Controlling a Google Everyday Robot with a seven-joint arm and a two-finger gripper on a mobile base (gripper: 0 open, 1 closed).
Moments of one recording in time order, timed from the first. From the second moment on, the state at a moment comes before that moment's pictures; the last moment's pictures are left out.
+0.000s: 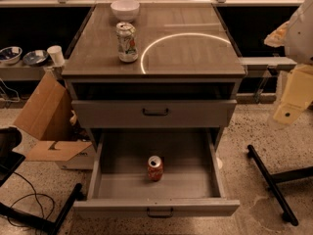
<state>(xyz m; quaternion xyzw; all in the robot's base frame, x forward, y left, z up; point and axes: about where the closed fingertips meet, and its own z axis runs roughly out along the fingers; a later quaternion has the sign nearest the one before) 0.438 -0.216 0.978 -0.60 0.78 -0.04 0.16</state>
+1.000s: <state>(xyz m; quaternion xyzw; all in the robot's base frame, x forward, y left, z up) 0.442 -0.207 0.927 -0.58 0.79 0.00 0.20</state>
